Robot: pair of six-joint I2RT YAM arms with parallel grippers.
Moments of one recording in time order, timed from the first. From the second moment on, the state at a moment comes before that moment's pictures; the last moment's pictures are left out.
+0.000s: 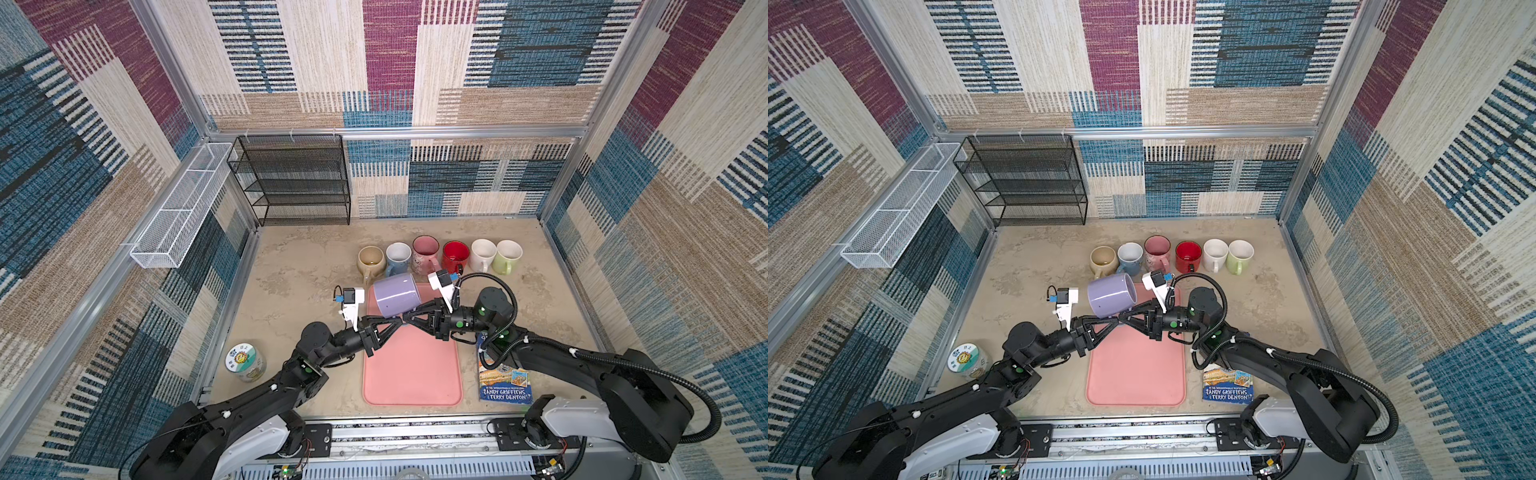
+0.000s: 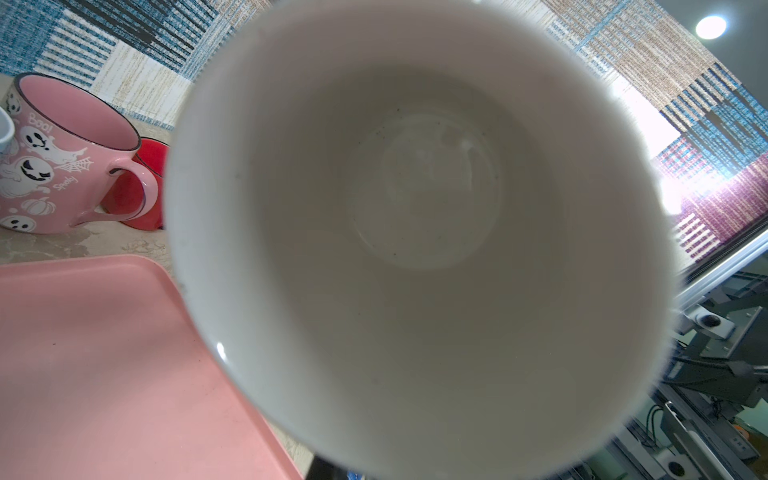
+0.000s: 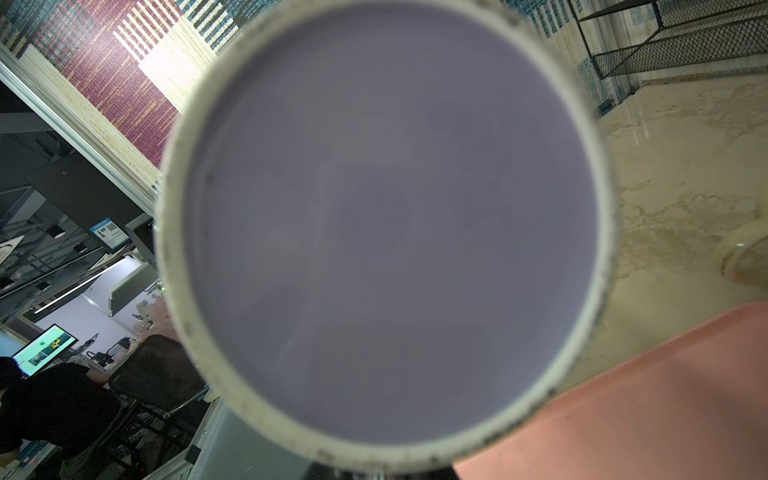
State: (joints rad) left arm -0.66 1.01 0.27 0.86 0.52 -0.81; right arm 0.65 1.28 0.54 0.76 -0.84 0.64
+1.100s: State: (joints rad) left arm -0.65 0.69 0.36 0.11 0.14 -0.66; right arm 0.64 1.24 0.62 0.51 -0.83 0.54
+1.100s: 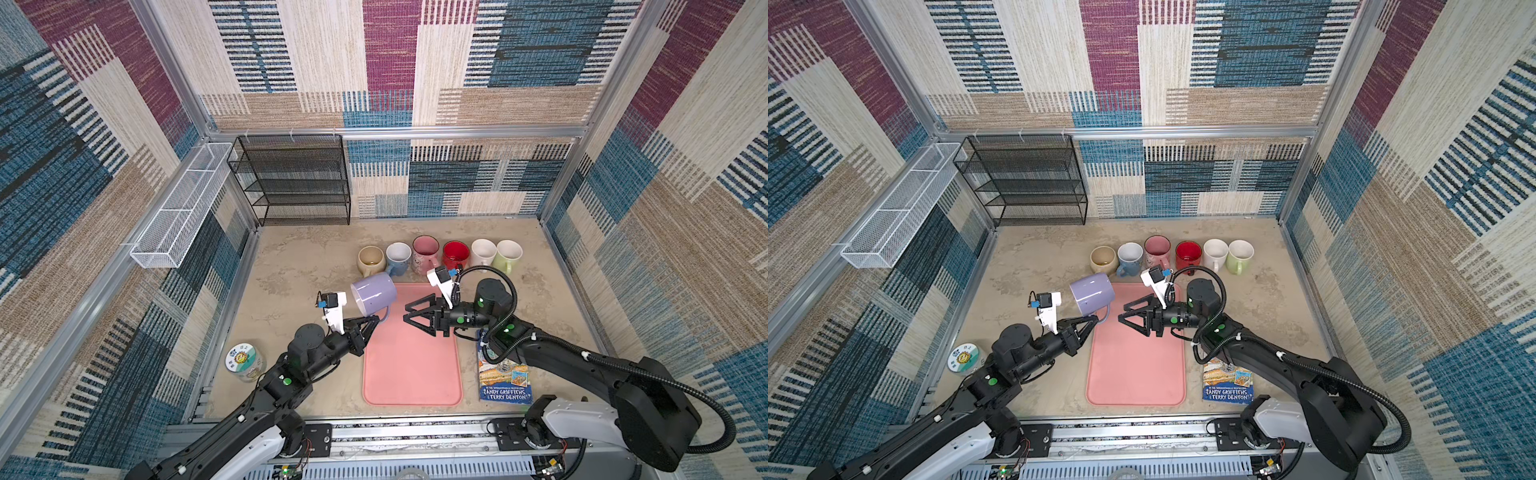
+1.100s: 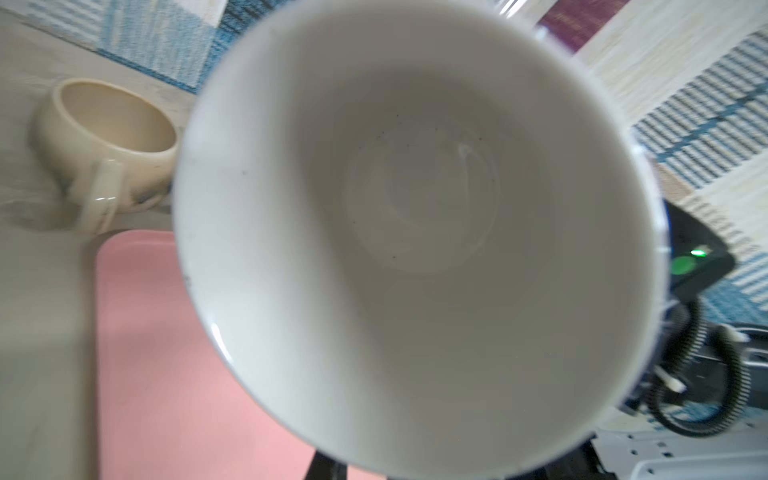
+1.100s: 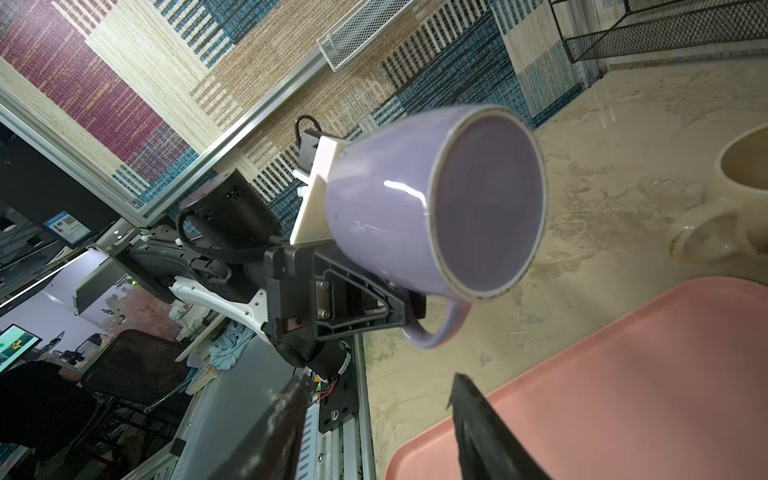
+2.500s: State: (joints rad) left arm -0.31 1.70 1.59 -1.13 -0.17 -0.10; right arm 0.64 1.07 0.53 0.23 -0.52 0.35
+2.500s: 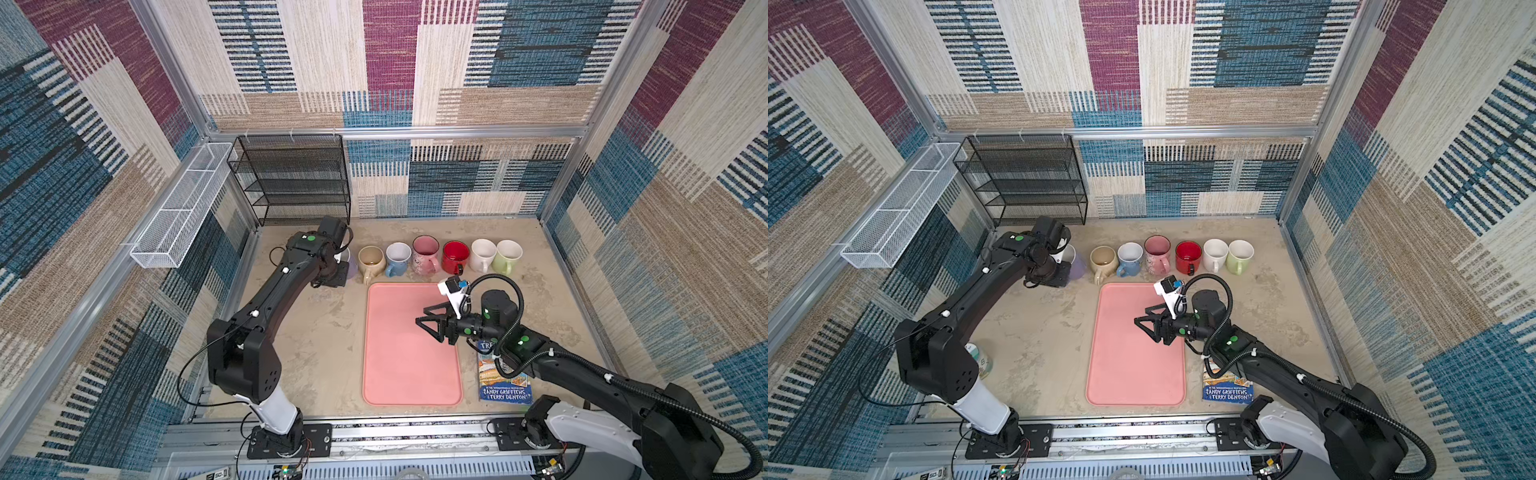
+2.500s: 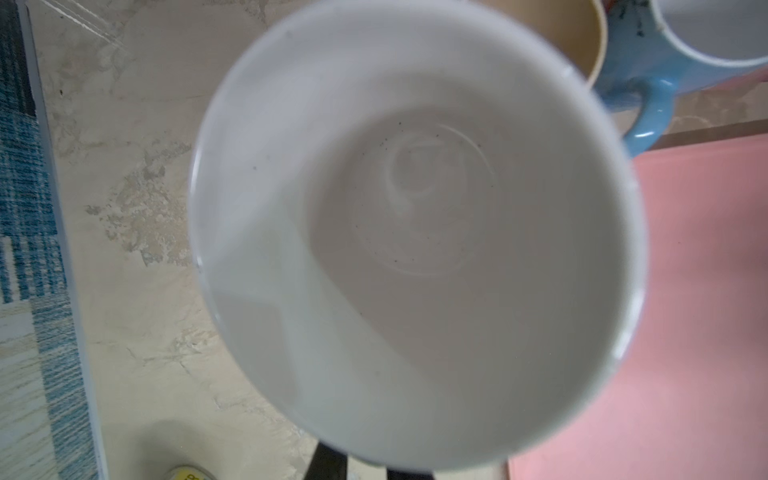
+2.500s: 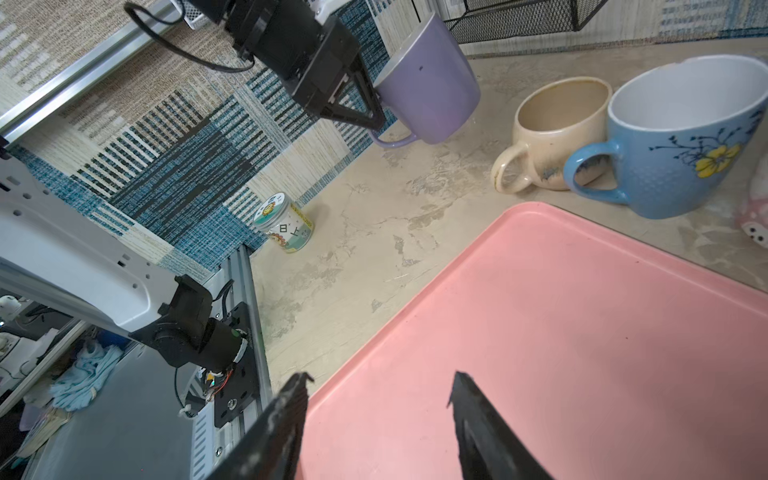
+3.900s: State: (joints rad) left arm -0.28 2.16 1.92 -1.19 -0.28 -0.04; right arm 0.64 1.14 0.53 0.21 -0.47 0.34
